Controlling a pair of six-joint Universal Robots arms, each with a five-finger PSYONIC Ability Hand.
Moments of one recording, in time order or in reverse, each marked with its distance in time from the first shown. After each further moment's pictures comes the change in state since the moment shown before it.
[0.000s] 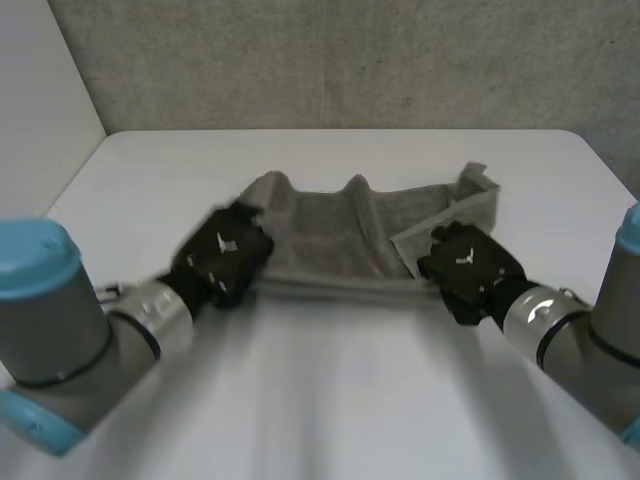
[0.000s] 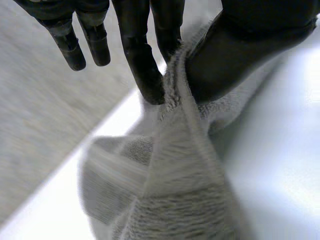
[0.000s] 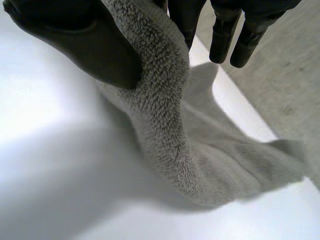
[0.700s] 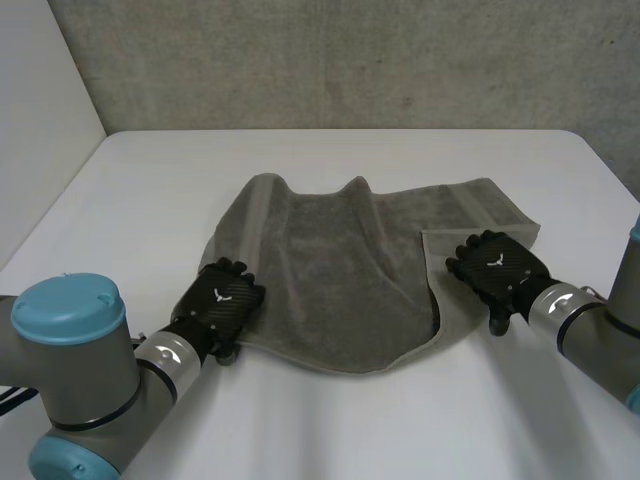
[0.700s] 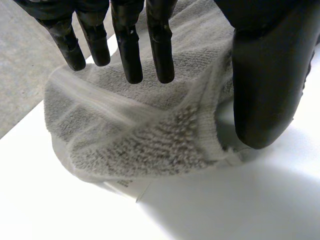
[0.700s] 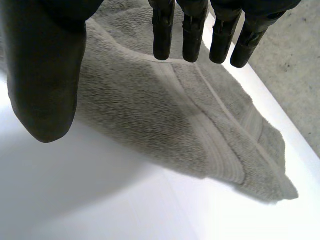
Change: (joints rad) left arm -0.037 -0.105 -0.083 0.057 -0.195 0.009; right arm -0.165 0.160 -0.061 -0.031 -0.064 -0.120; left_hand -0.775 -0.844 0.000 0.000 -0.881; right_hand -0.931 -0.927 0.000 0.000 -1.011
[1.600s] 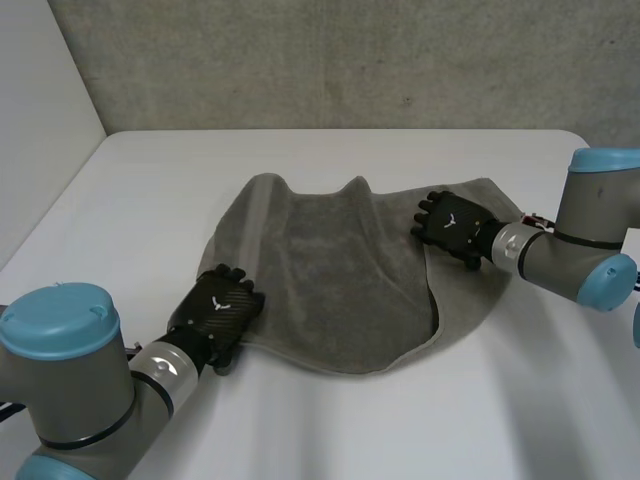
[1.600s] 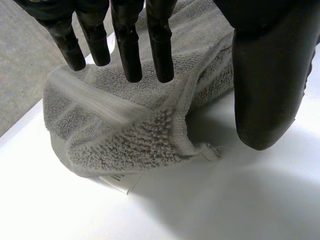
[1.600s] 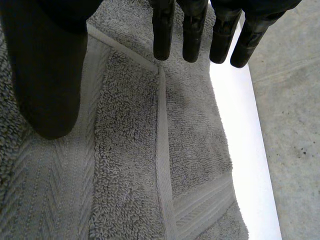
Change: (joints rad) left arm -0.016 0.048 -0.047 -0.012 -0.013 -0.002; right arm 0.034 0.549 -0.878 0.369 -0.201 -0.456; left_hand -0.007 -0.010 0.000 0.000 -0.014; right_hand 0.006 0.003 0.000 0.000 0.085
